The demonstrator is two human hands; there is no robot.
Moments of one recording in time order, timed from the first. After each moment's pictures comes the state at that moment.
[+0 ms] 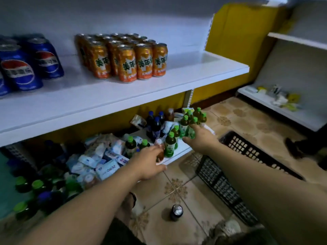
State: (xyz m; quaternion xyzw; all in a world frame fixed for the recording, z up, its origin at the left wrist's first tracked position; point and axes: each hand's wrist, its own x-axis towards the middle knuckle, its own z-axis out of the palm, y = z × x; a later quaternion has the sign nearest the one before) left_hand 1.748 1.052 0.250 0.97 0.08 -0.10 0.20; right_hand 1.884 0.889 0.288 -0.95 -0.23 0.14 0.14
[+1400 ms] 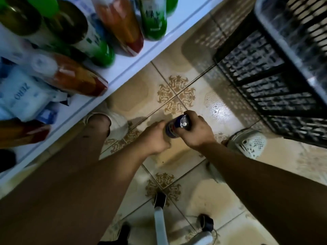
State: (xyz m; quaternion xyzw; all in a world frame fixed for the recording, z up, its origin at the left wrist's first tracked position) left_hand 1.837 0.990 -0.135 0.79 0.21 -0.42 0.40; right_hand 1.896 0.840 -0.138 -0.87 -0.02 0.42 0.26
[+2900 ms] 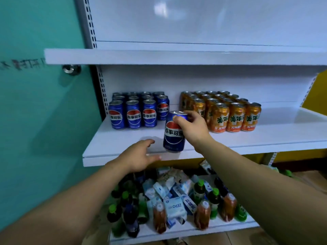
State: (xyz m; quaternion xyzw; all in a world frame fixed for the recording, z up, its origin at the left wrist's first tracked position) left_hand 1.591 1.233 0.398 0.90 0.36 0.09 0.23; right_hand 1.756 1.142 0.438 -0.65 -0.35 0.21 0.64
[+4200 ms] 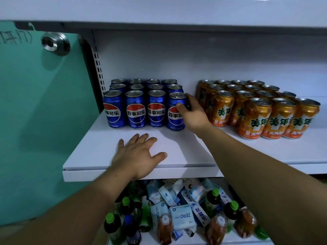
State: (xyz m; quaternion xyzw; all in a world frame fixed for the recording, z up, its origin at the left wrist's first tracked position) left_hand 1.631 1.305 0.362 0.90 0.43 0.01 0.07; right_hand 1.828 1.284 0.400 -0.65 -0.43 0.20 0.59
